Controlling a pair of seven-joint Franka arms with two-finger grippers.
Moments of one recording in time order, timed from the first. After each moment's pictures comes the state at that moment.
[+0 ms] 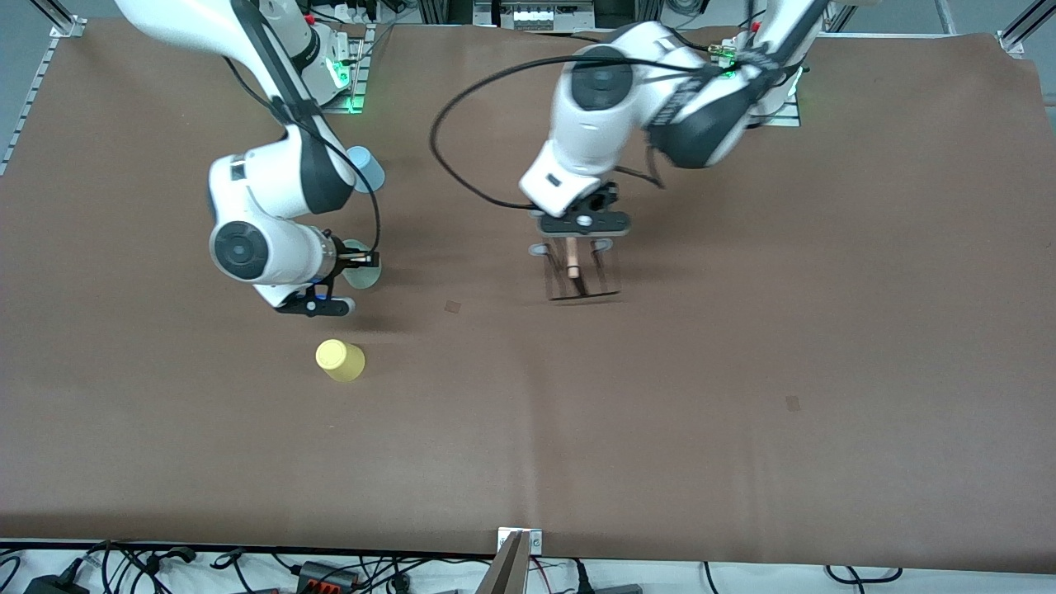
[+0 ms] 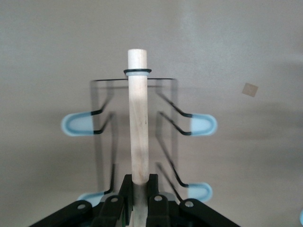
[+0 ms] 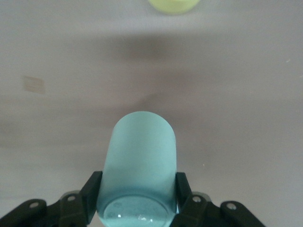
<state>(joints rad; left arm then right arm) -0.37 0.44 -0.48 -1.58 0.14 1.93 -0.94 0.33 0.38 -0.02 -1.79 0.15 1.85 0.30</state>
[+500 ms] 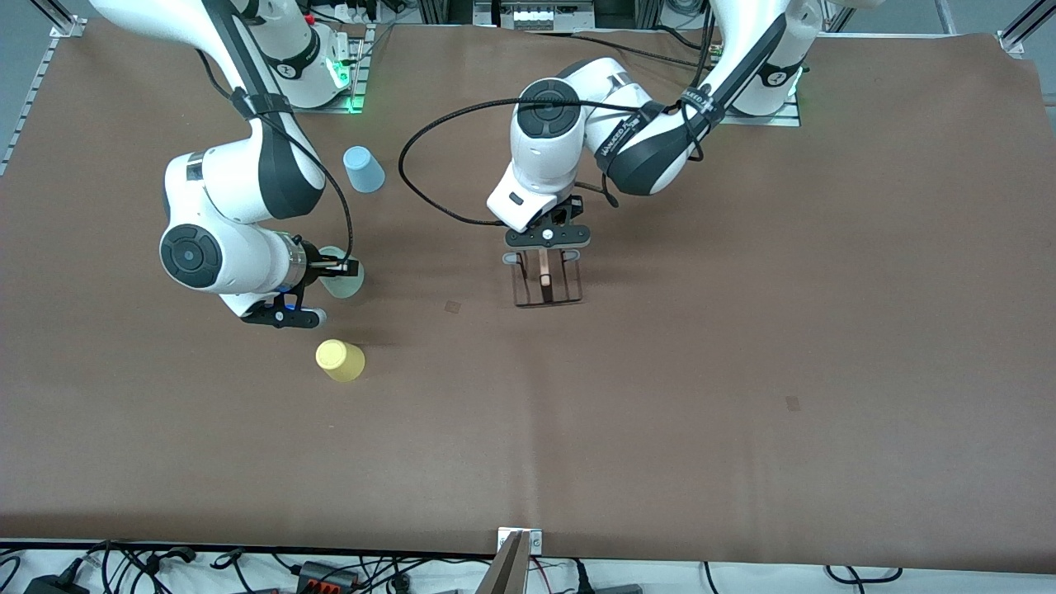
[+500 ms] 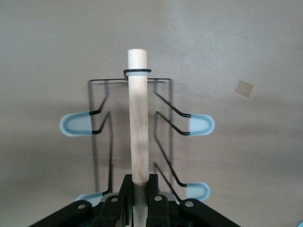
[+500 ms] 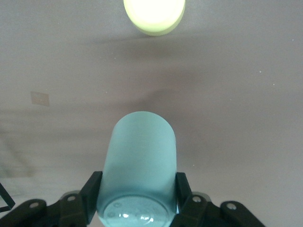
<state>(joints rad) -0.42 0.54 -0.48 -1.53 0.15 1.99 -1.02 0.29 0.39 -0.03 -1.75 0.15 1.82 0.29</state>
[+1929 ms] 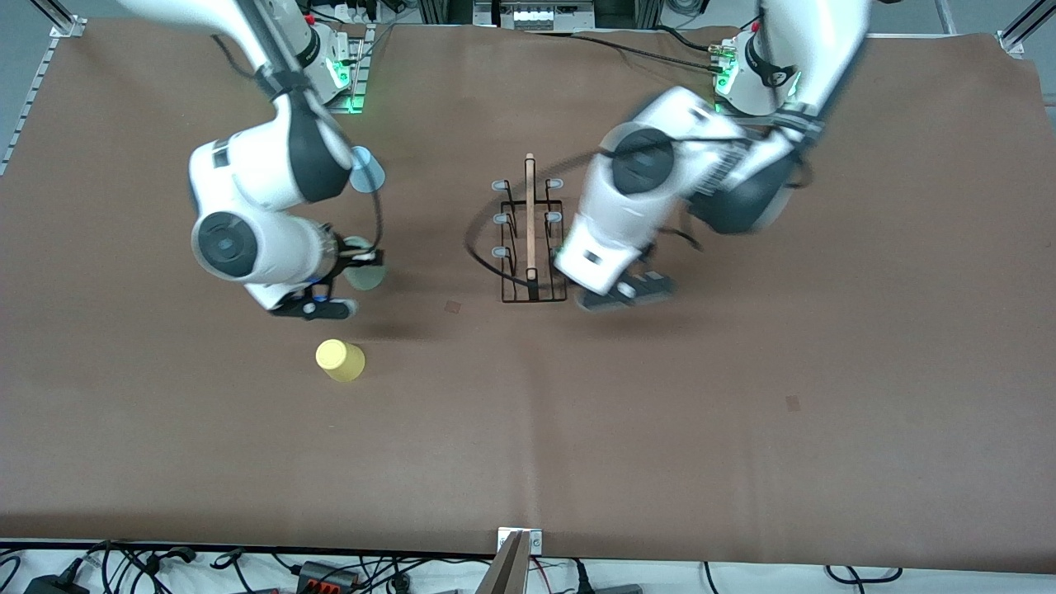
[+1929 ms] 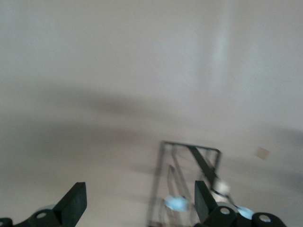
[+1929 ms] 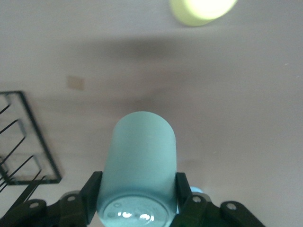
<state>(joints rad) -0.19 0.56 -0.46 -1.34 0.16 1.80 -0.83 0.40 0.39 -0.01 -1.64 0.15 1.73 0.38</state>
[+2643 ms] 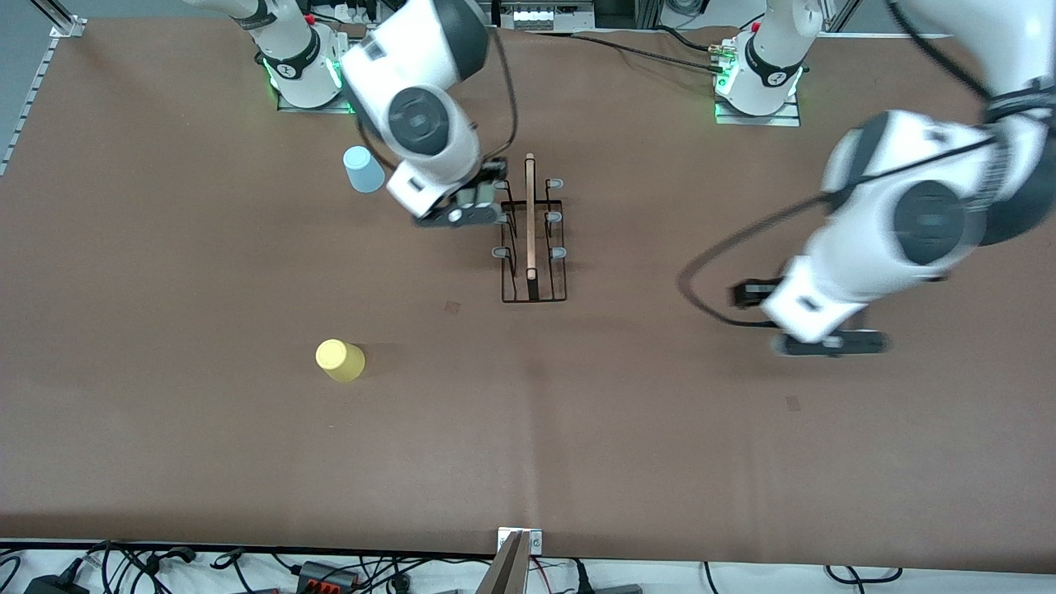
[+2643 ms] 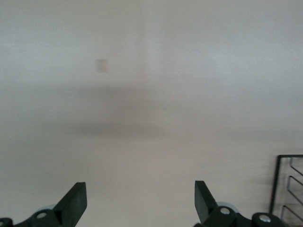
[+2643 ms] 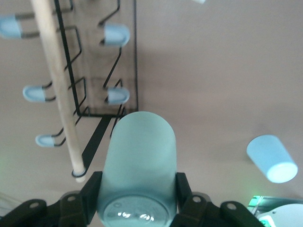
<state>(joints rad) 0.00 0.37 -0.20 -1.42 0.06 1.67 -0.26 0.74 0.36 0.01 -1.62 0.24 1.69 0.62</state>
